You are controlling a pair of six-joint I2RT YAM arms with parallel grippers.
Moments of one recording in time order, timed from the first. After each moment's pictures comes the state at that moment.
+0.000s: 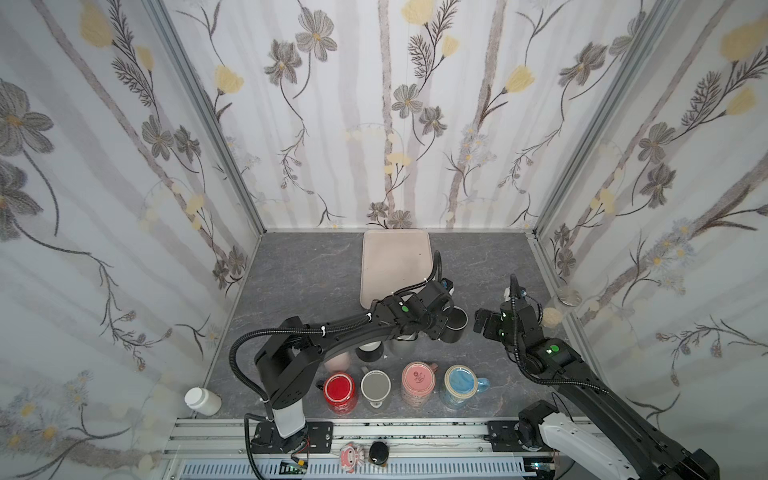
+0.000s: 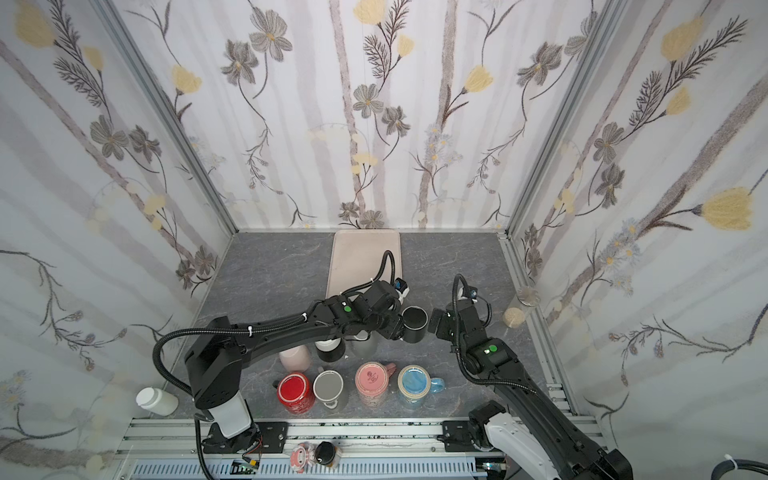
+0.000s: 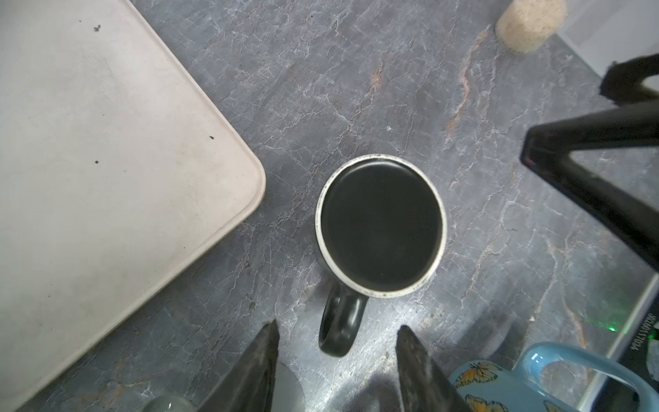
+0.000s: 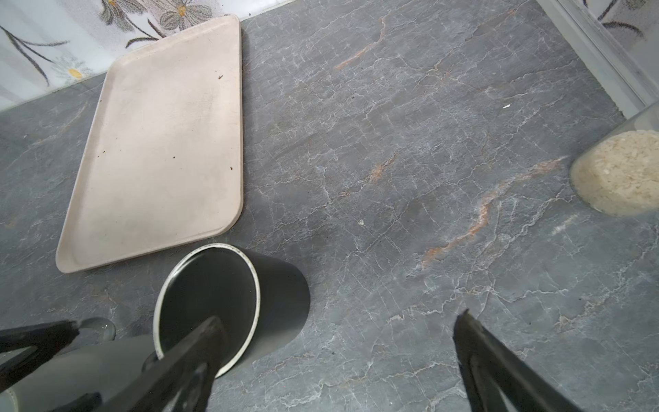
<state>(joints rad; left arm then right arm) -1.01 1.79 1.37 -0.47 -0.08 -0.28 0.44 0.84 0.59 -0.49 0.28 0.57</state>
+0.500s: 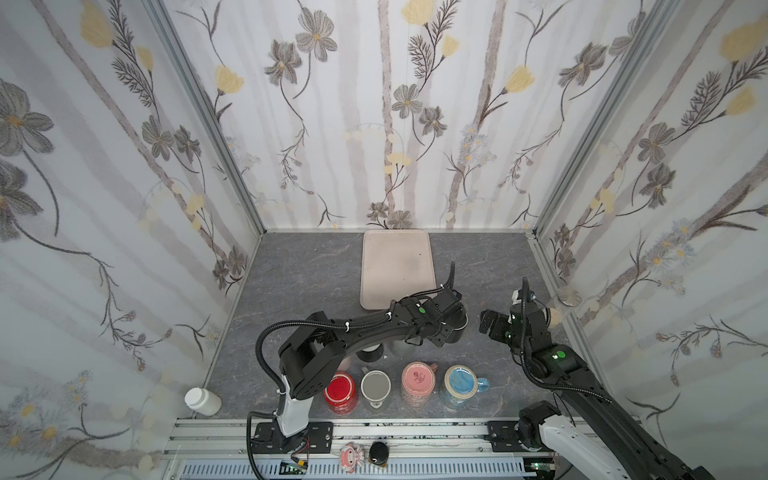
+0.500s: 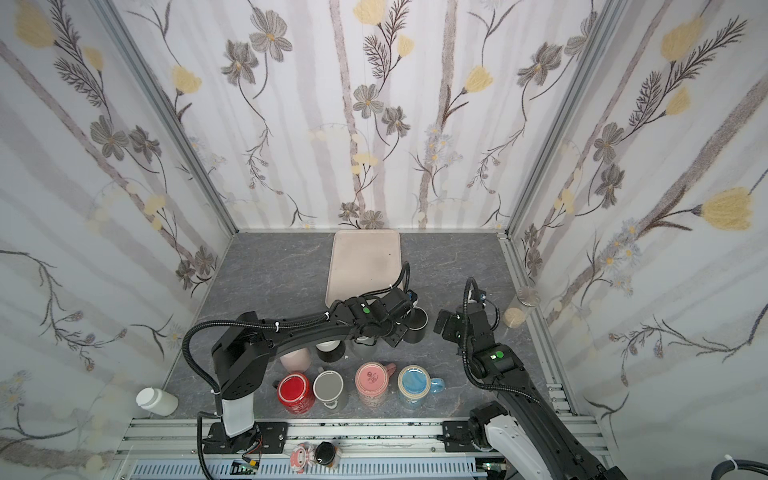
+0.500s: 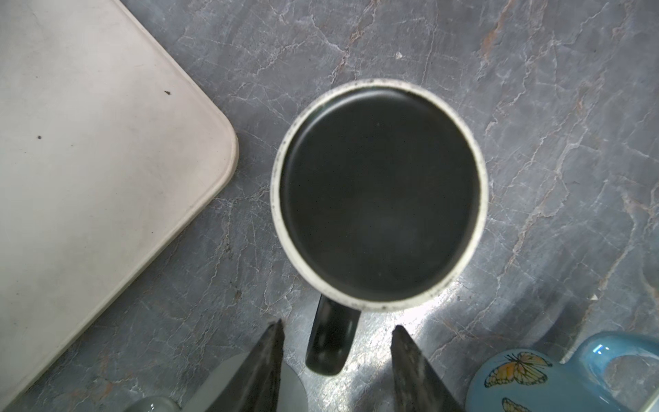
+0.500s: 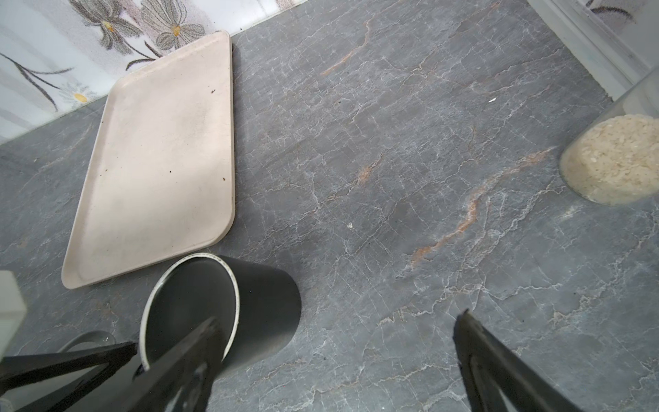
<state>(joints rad) -1.05 1.92 1.46 -0.59 -0.11 -0.24 0.36 0.79 0.55 -0.46 0.21 0.56</state>
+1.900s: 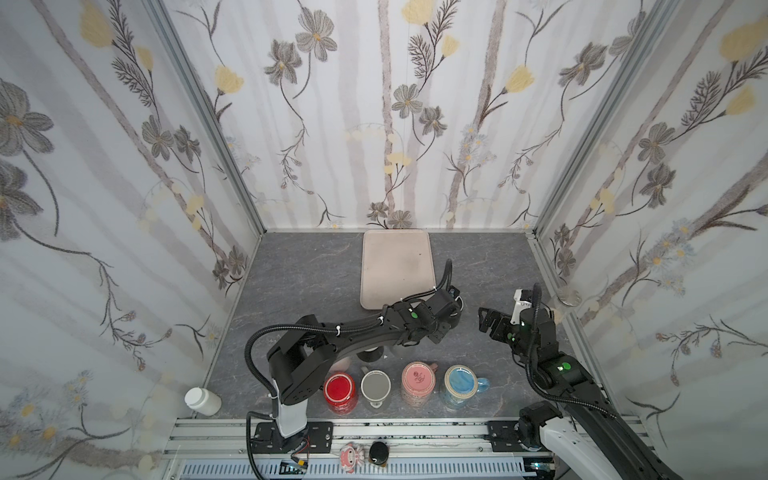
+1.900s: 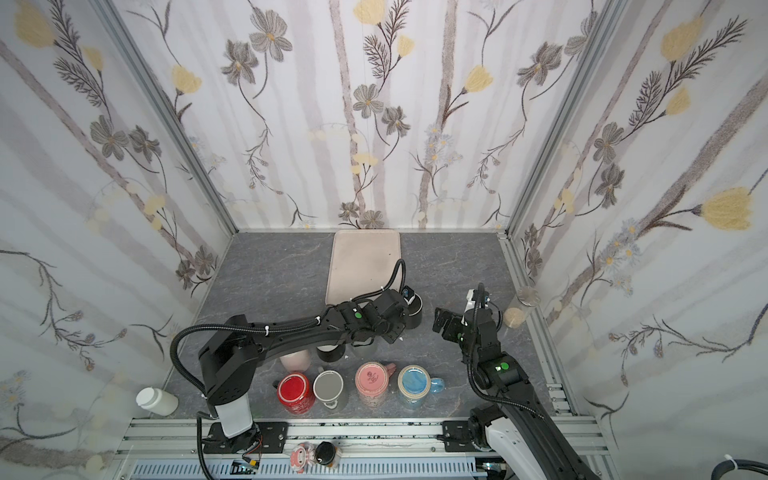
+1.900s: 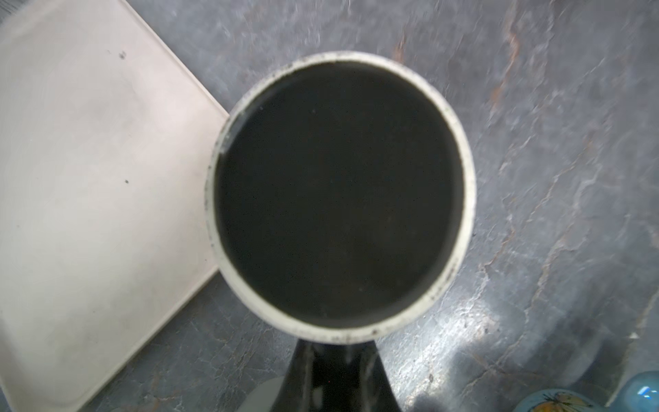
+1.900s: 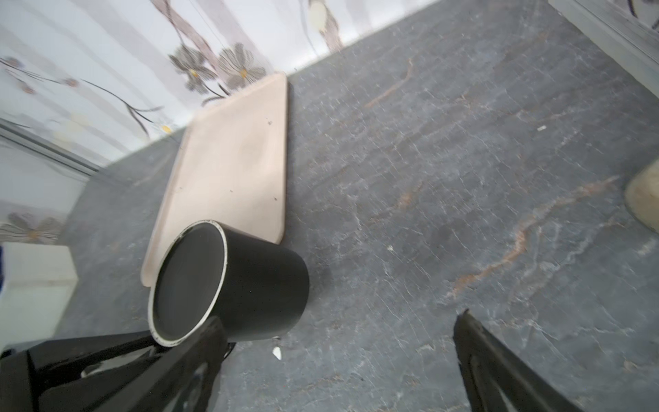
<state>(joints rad) -1.05 1.81 1.34 -0.39 -0.21 -0.18 0.34 0.65 0.47 -0.30 0.09 0.55</state>
